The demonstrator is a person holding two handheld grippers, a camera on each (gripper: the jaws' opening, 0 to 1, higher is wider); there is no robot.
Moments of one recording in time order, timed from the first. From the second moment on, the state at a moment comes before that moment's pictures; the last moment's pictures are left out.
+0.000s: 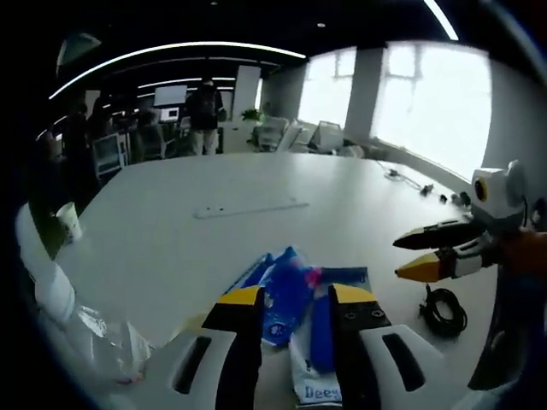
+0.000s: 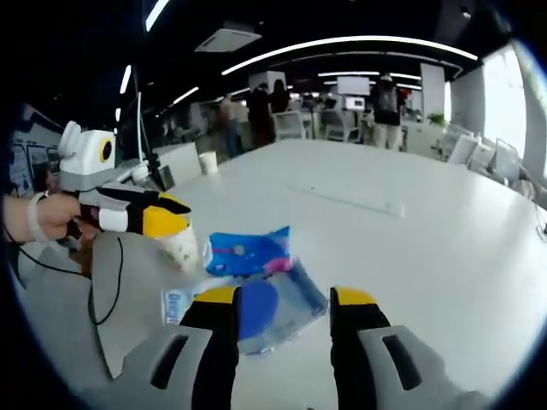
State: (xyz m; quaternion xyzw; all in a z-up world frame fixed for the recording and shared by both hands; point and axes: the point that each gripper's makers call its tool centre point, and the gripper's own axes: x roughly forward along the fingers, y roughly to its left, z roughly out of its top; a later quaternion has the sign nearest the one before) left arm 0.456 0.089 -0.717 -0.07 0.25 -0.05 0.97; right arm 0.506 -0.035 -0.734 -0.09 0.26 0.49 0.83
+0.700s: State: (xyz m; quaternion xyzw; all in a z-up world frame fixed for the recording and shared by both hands) left arm 0.475 0.099 -0.726 0.08 0.32 -0.09 0.94; right arm 0.532 0.013 -0.745 -0.11 0.25 0.53 0.80
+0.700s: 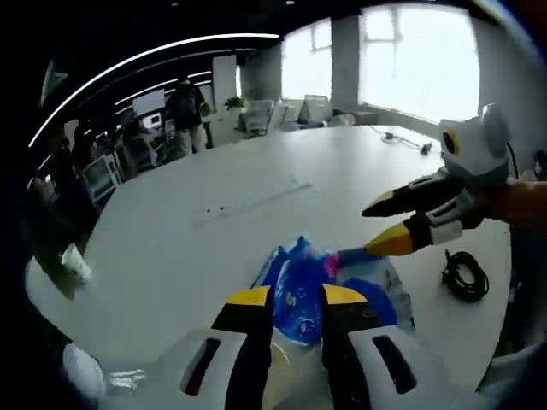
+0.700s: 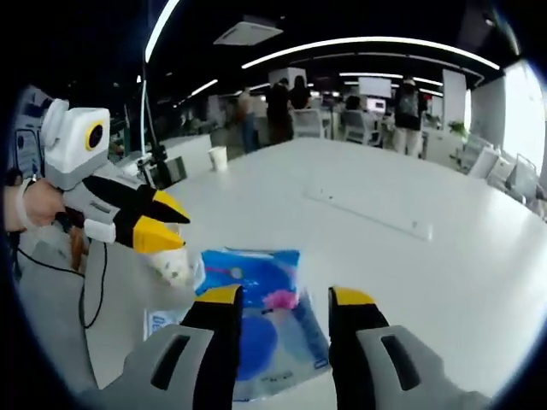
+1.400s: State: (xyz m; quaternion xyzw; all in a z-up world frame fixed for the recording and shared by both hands) left arm 0.492 0.102 -0.769 0.09 0.44 -0.14 0.88; right arm 0.544 0.029 -0.770 -0.11 0.27 0.53 0.79
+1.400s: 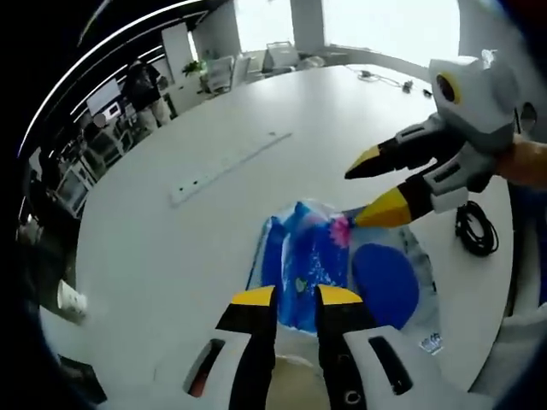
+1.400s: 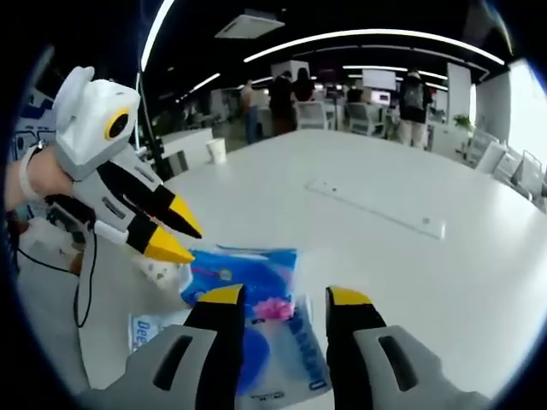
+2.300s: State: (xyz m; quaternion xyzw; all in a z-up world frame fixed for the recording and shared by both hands) left arm 0.494 0.112 -0.796 0.09 0.49 -0.13 0.86; right arm 0.558 0.049 -0.797 -0.11 0.30 0.53 0.79
